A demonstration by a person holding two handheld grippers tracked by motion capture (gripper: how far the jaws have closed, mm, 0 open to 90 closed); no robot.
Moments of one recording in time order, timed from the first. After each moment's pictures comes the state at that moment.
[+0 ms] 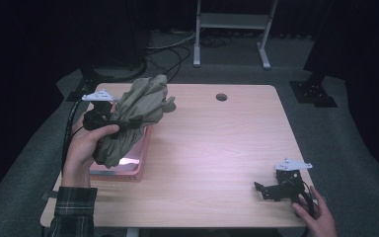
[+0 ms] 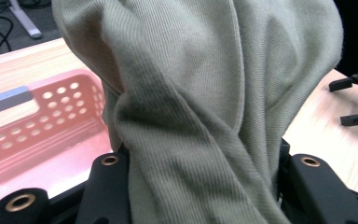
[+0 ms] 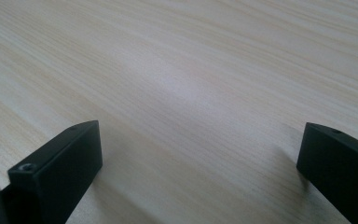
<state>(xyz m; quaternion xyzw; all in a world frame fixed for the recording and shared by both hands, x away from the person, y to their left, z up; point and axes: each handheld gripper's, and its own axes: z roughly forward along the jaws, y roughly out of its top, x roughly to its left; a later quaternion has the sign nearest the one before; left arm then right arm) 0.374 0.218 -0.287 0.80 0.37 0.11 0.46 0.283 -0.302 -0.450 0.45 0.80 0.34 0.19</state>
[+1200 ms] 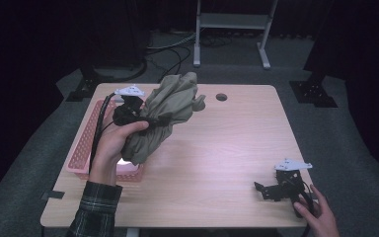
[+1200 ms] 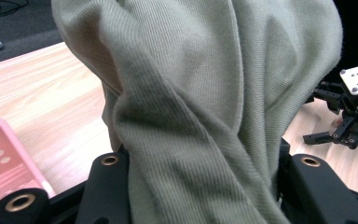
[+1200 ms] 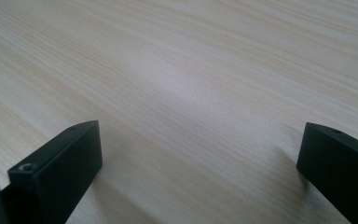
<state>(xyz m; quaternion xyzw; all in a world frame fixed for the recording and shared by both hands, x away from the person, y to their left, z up) 0.379 0.149 -0.276 0.81 0.33 0.09 0.48 0.283 -0.302 -0.450 0.46 0.80 0.34 0.19</state>
